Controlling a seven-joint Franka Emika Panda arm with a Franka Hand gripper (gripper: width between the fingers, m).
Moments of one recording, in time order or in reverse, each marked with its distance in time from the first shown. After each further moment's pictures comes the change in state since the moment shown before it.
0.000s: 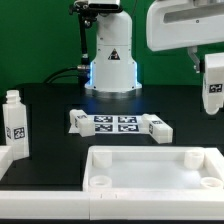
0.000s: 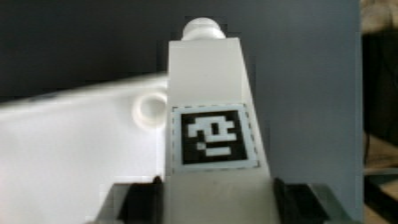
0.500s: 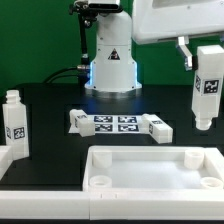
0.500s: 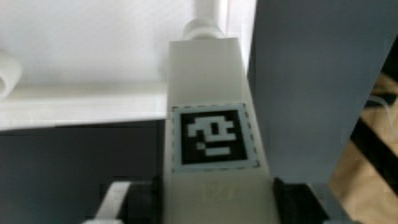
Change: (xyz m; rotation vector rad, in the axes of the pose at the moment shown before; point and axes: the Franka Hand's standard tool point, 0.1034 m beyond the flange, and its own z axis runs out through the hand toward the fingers) arm 0.047 0.012 -0.017 -0.036 0.371 -0.145
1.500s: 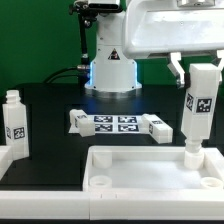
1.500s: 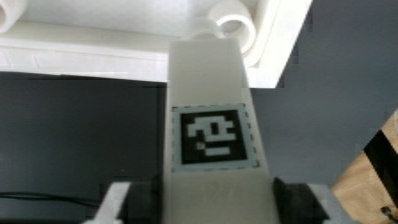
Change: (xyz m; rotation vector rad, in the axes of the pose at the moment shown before) arm 0.011 0.010 0.037 -0.025 0.010 -0.129
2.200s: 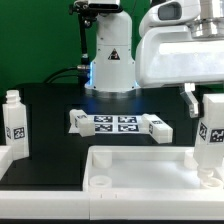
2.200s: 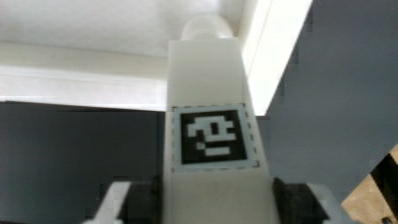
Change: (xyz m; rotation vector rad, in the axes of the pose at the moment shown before) arm -0.004 -0.009 0.033 -0.002 -0.010 -0.009
